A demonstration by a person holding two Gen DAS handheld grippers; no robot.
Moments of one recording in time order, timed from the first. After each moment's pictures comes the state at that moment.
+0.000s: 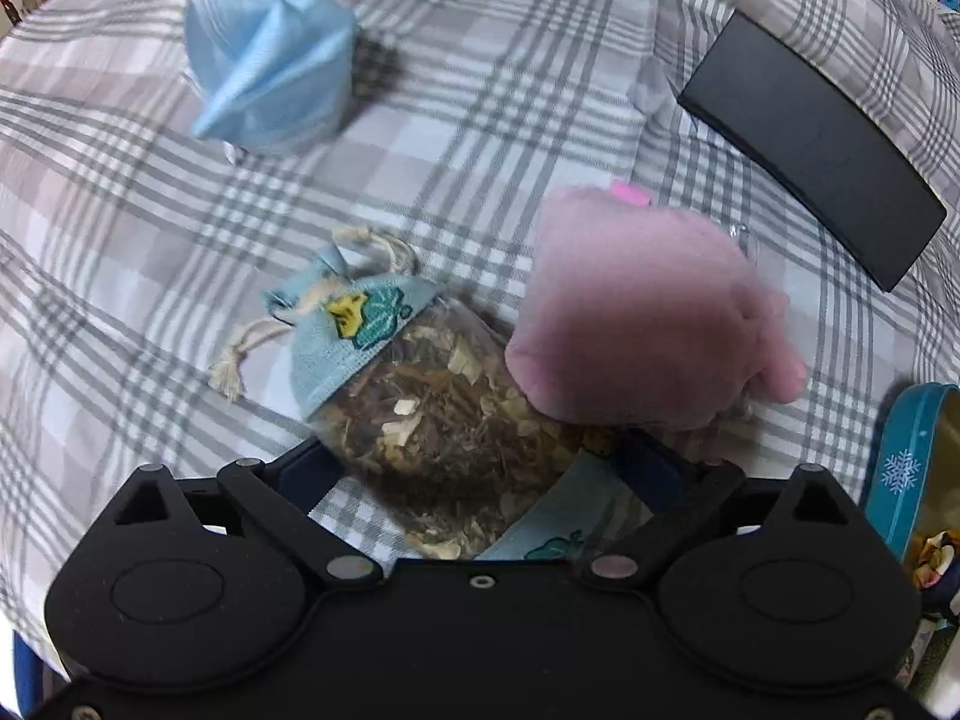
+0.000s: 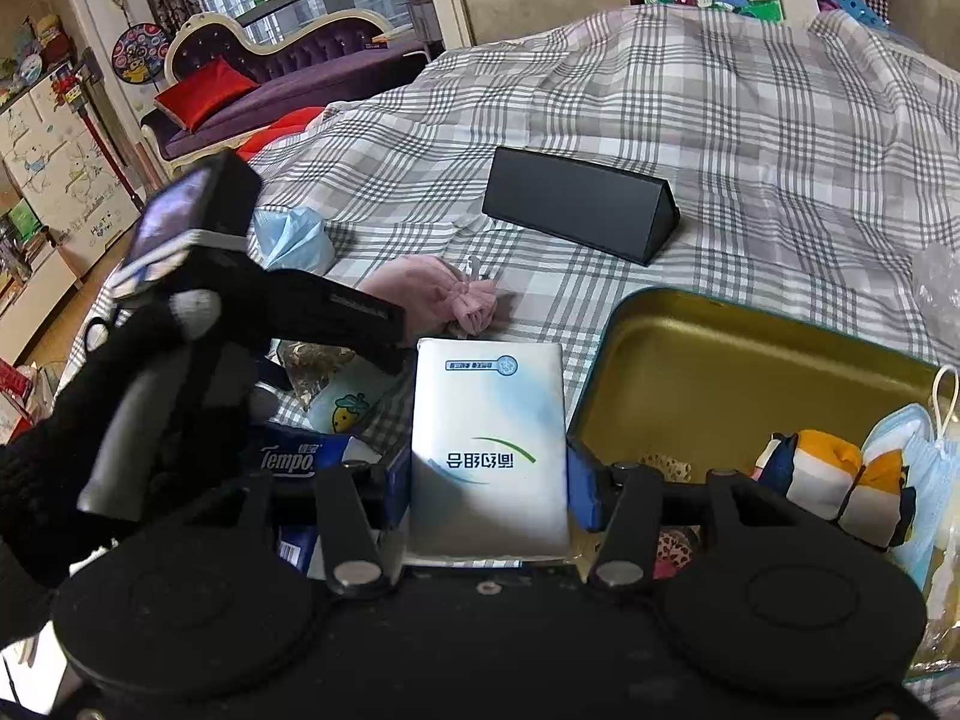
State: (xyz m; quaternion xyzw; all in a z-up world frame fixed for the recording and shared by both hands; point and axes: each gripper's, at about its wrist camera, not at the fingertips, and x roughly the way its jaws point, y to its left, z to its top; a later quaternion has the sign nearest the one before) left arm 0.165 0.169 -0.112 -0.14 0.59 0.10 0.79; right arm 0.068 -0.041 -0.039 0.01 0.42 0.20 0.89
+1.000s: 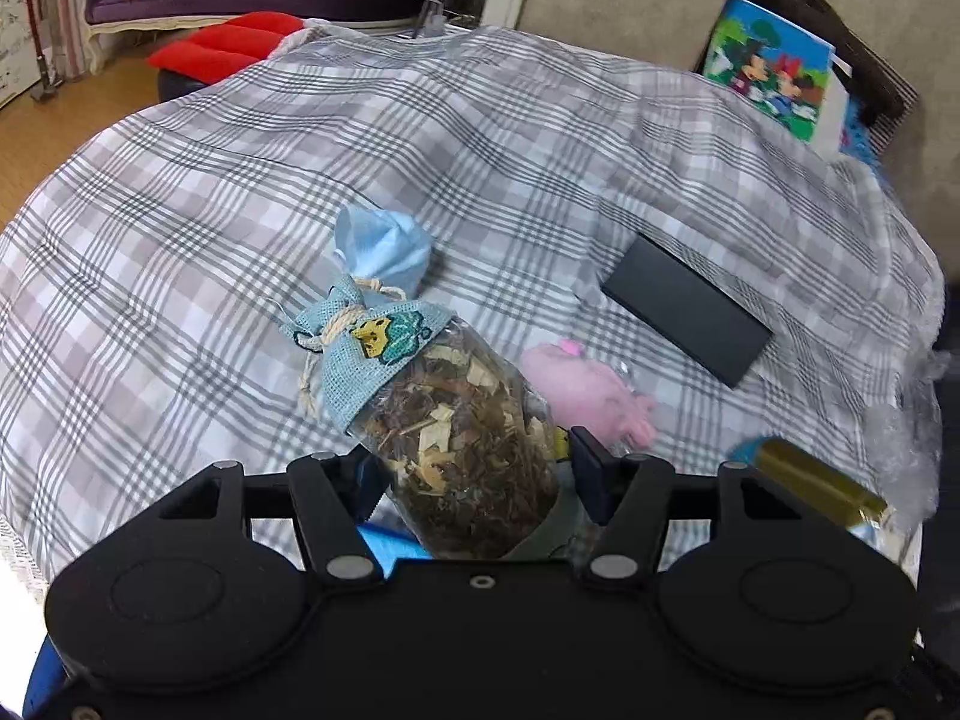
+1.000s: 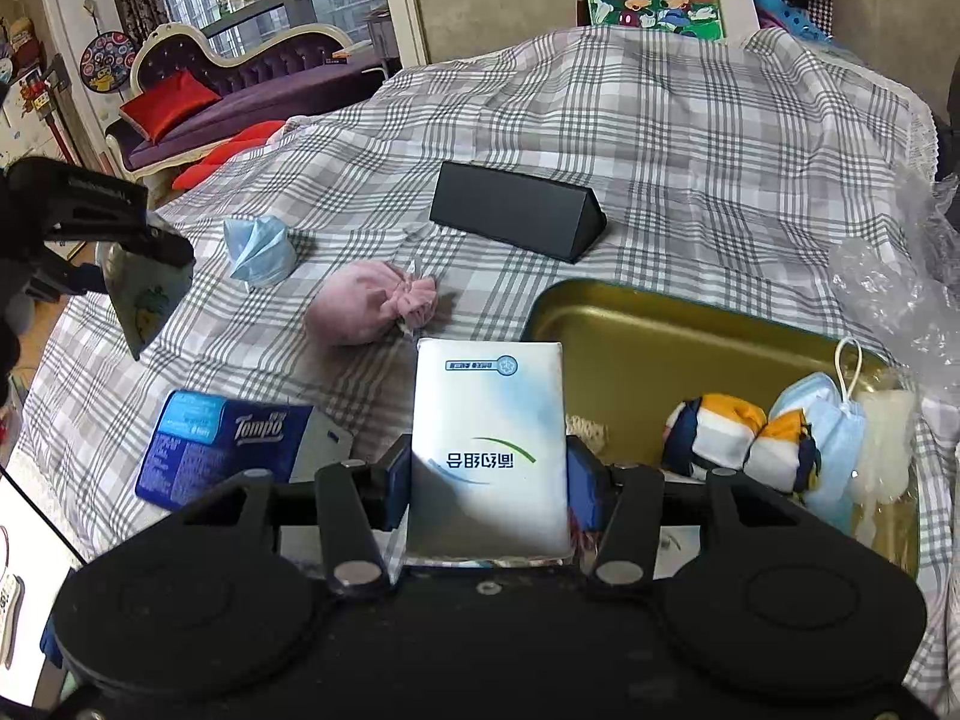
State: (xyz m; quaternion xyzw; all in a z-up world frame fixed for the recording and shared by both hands) left arm 0.066 0.195 0.029 -0.17 0.45 0.08 0.87; right arm 0.025 -0.071 -0.022 0.00 0.41 0.15 0.90
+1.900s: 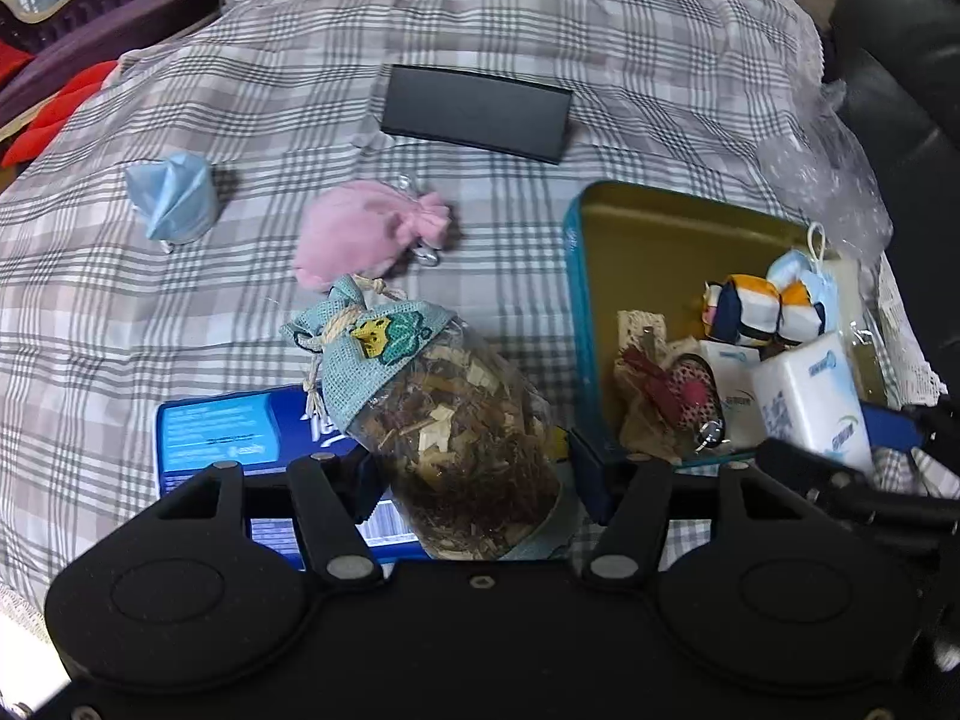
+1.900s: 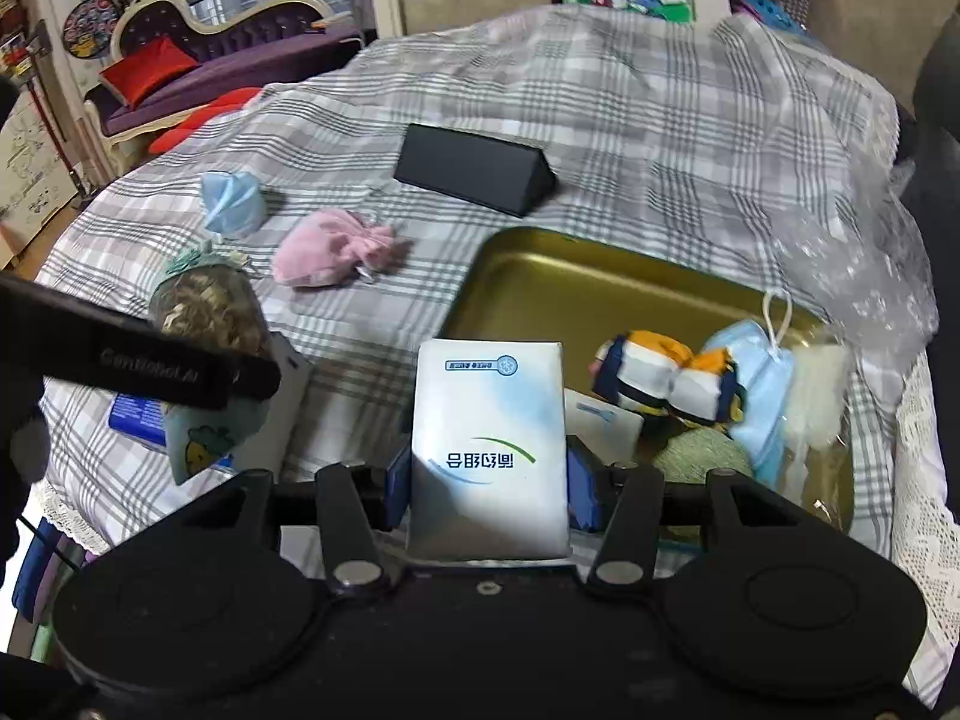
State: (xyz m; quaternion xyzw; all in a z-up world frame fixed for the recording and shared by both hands) left arm 0.026 0.063 -0.006 -0.01 0.51 -0.05 0.86; right arm -0.002 -0.103 -0.022 -0.02 0.44 0.11 0.89
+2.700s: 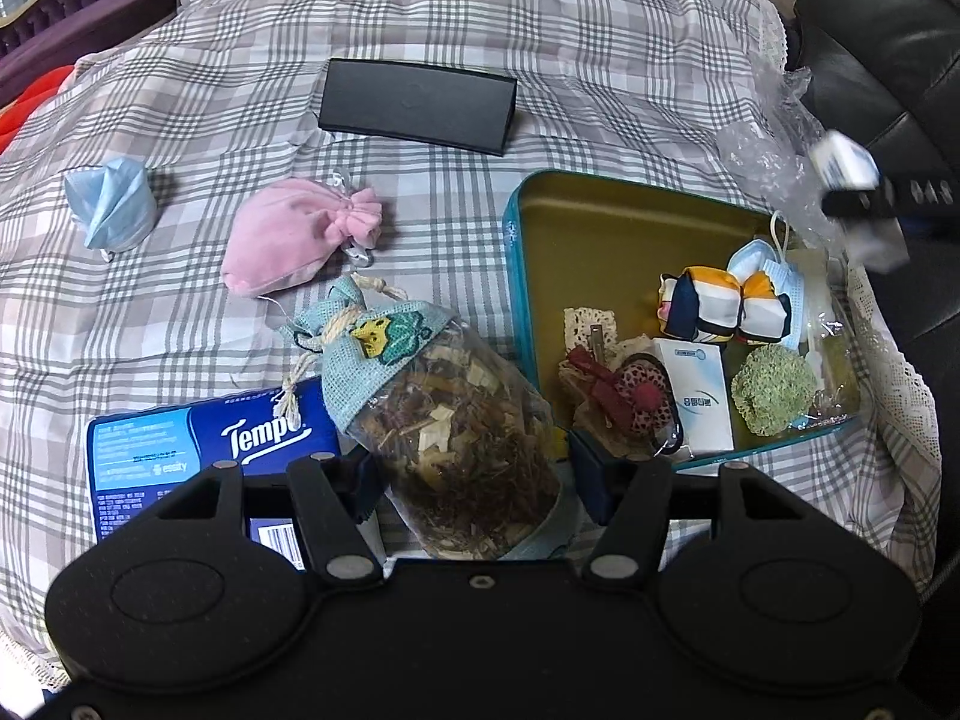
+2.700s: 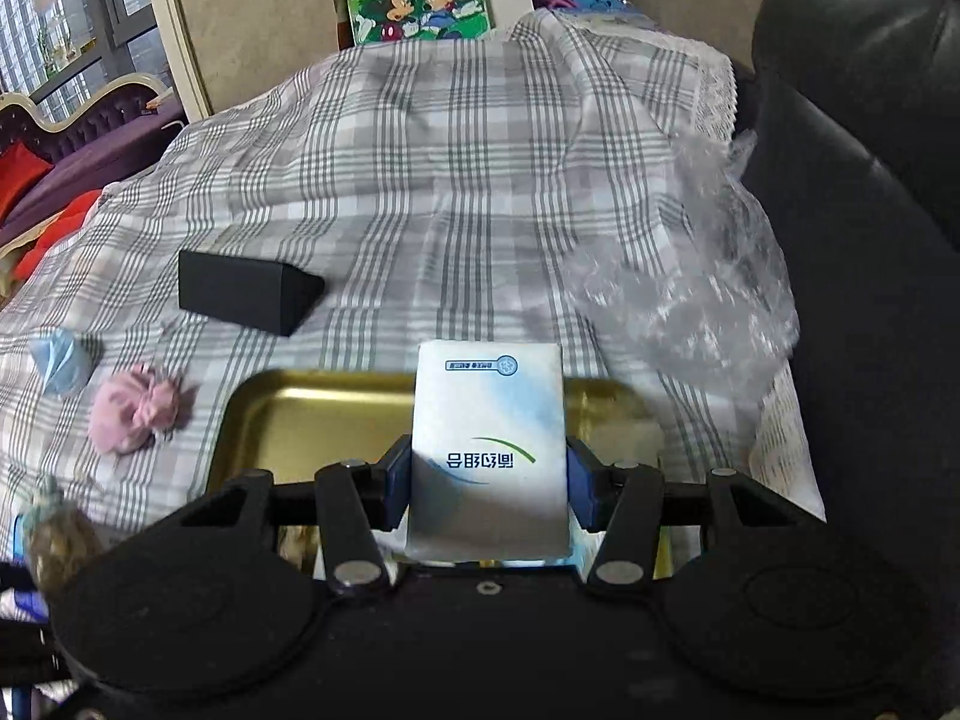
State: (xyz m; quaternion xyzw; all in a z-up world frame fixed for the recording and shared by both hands) left arm 0.035 0.044 -0.021 -0.01 0.52 -0.08 0.85; right arm 0.100 -0.206 0.006 0.03 0.42 -0.02 0.91
